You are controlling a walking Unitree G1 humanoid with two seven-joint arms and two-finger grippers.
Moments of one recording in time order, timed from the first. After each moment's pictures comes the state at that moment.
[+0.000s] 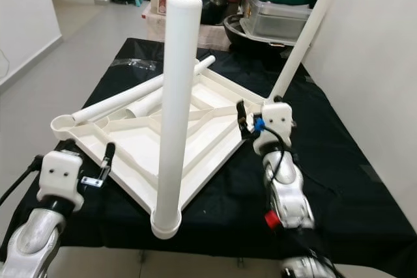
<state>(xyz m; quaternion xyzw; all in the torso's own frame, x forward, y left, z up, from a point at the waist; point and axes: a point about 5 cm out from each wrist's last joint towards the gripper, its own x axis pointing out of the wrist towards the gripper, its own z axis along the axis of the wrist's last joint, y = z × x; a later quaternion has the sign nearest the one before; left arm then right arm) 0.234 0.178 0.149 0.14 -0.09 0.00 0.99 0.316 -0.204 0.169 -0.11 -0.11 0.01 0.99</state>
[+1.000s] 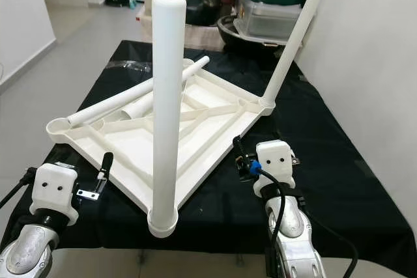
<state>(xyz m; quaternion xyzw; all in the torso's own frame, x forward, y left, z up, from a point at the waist) 0.216 0.173 0.152 0.14 -0.08 -0.01 0.99 0.261 -0.187 0.162 -0.13 -0.08 0.00 0.99</state>
